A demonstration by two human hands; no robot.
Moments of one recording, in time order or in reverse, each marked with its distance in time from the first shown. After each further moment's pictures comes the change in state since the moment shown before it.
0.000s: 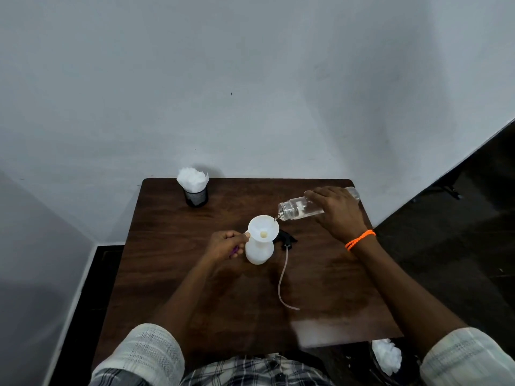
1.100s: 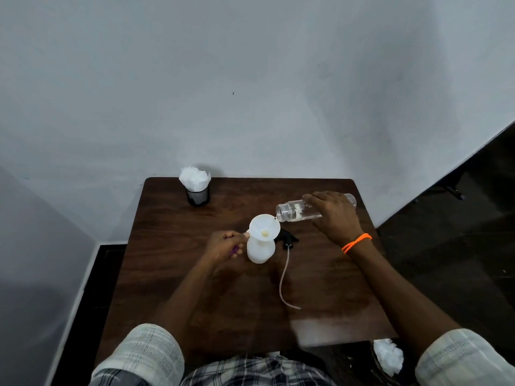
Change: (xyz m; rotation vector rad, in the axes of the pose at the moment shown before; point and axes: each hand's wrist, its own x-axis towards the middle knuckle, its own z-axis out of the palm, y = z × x) left_hand -0.004 -0.001 -0.003 -0.009 0.035 -0.019; right_hand -0.005 -0.009 0.011 0.026 0.005 0.014
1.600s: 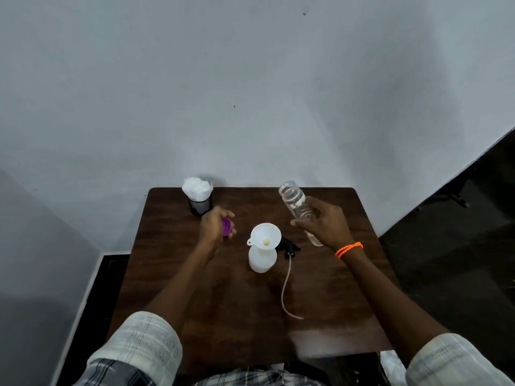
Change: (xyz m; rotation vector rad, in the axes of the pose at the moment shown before) left_hand -0.001 0.069 -0.018 -0.181 0.218 0.107; right_hand 0.005 -0.016 0.006 0.562 0.027 0.354
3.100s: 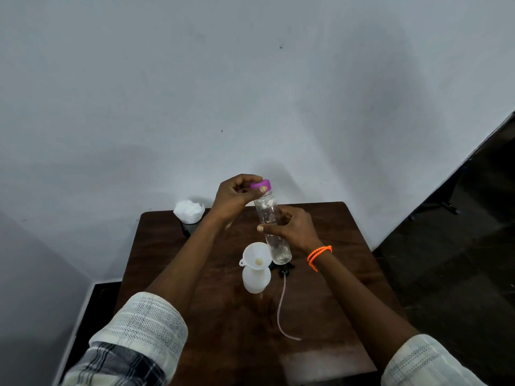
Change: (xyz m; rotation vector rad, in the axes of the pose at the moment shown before) left_hand -0.010 0.108 0.063 -0.004 -0.326 0.497; right_hand 0.014 -0.066 0.007 0.420 -0.096 0.073
